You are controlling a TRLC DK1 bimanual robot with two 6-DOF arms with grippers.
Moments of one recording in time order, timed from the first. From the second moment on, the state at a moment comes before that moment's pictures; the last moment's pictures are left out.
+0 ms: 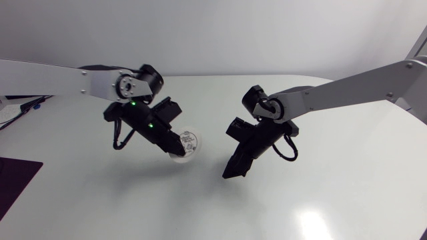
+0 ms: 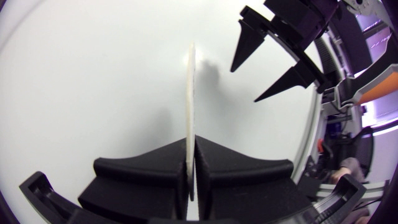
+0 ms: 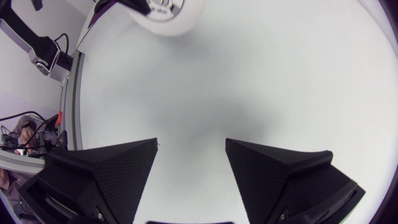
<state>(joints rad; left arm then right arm) -0.37 1.77 1.26 -0.76 0.42 0.41 0.45 1.90 1.22 -0.62 -0.54 -0.56</state>
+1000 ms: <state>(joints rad) -0.83 1.63 0.57 0.24 -0.52 1.02 0.48 1.63 0.99 -0.57 -0.43 -0.56</state>
